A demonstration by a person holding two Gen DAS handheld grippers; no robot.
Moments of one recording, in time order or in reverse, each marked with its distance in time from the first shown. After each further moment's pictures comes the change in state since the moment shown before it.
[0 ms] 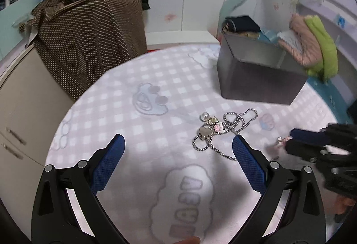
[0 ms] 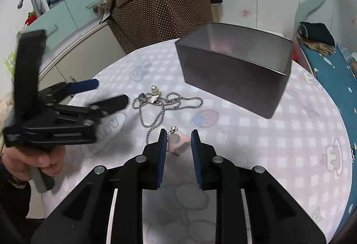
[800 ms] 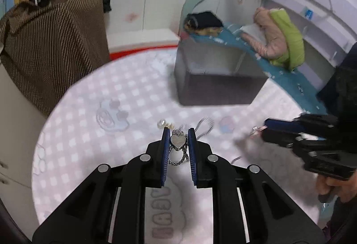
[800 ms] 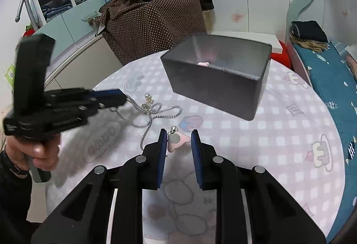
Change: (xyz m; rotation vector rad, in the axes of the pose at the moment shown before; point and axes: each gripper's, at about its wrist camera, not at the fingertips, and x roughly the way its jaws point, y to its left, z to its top) left arm -0.022 -0.005 0.024 0.088 -0.010 -0.255; right arm -0.027 -0.013 0.002 0.046 -0.057 -0.009
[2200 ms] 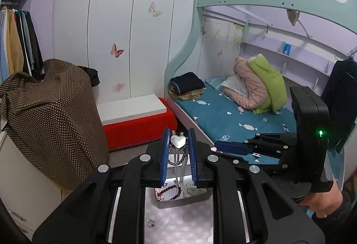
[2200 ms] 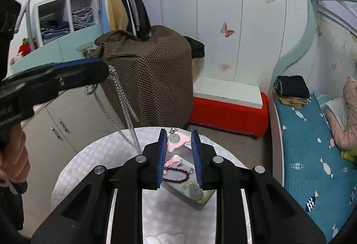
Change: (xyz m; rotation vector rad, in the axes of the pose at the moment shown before) left arm -0.115 -0.071 0.169 0.100 -0.296 -0.032; right arm -0.067 0.001 0.145 -0.130 -0.162 -0.135
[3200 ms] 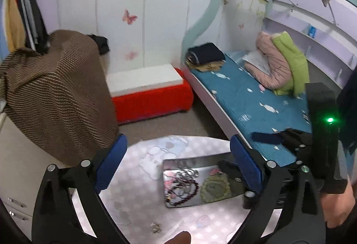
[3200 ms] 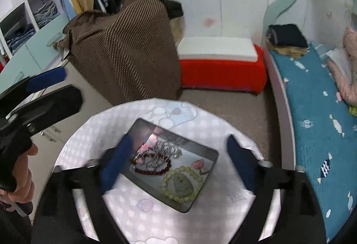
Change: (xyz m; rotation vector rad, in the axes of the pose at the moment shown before) left arm 0.101 0.026 -0.023 -0.046 0.175 0.124; right arm 0.073 -0.046 -0.016 0.196 0.209 -0.039
